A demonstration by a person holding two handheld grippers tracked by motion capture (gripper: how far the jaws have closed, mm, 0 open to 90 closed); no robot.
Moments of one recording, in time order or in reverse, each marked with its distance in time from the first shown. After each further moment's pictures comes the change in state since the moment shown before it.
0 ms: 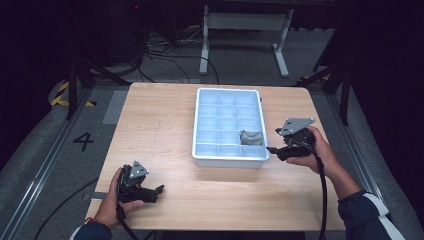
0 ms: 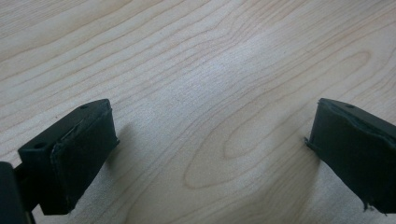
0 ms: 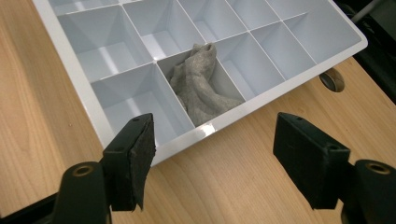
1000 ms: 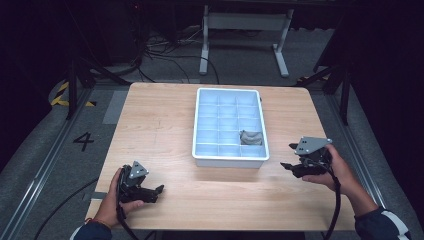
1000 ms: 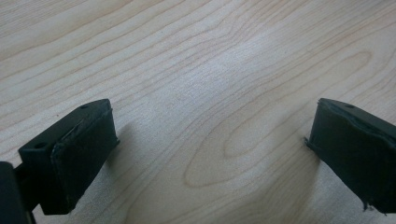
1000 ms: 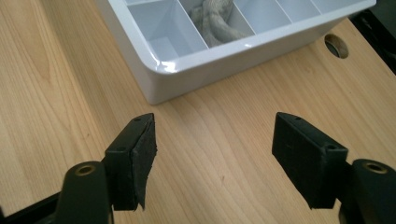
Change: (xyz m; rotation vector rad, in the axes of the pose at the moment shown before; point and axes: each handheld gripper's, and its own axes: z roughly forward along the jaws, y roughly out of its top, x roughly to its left) left arm 0.001 0.000 0.000 -0.004 0.010 0.012; right arm 0.017 -0.054 -0.022 0.037 -0.021 -0.039
